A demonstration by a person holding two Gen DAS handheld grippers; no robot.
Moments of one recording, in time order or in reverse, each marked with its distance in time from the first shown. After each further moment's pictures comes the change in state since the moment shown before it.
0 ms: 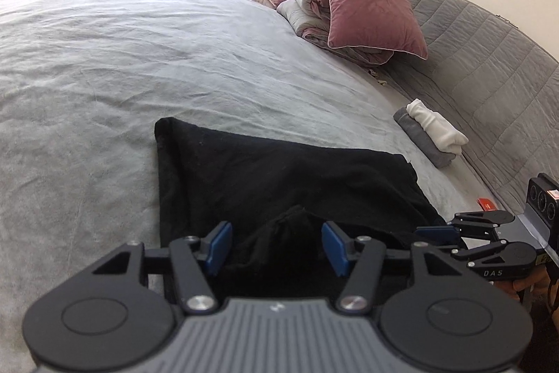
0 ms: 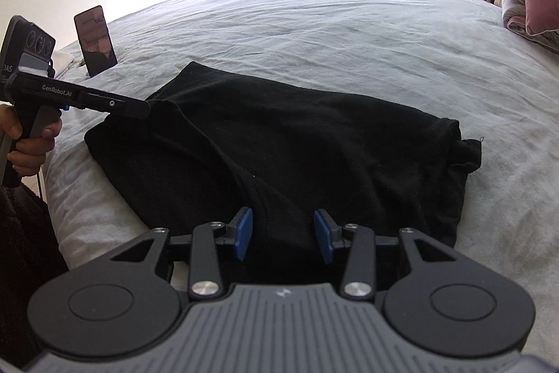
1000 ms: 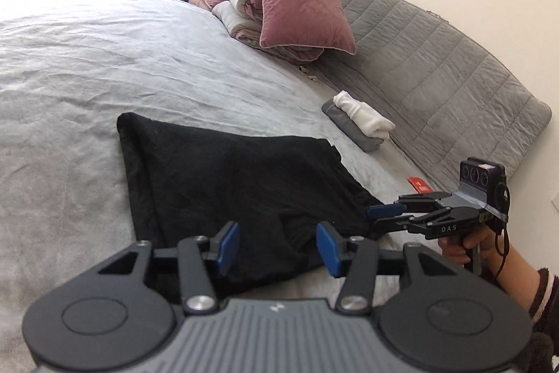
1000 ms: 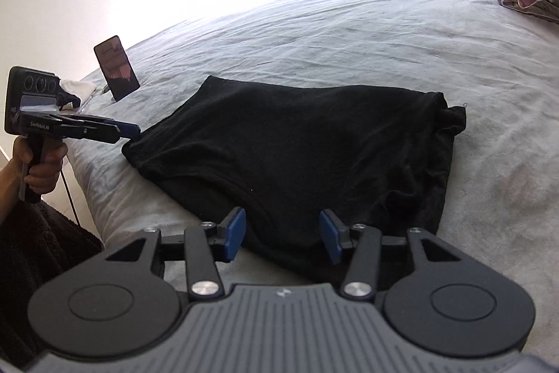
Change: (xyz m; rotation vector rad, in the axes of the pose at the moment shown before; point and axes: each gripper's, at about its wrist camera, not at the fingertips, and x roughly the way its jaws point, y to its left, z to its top) left arm -0.053 0.014 -0.016 -0.001 -0.009 -0.184; right arm -0.044 -0.021 -0.021 0.180 -0.055 0.093
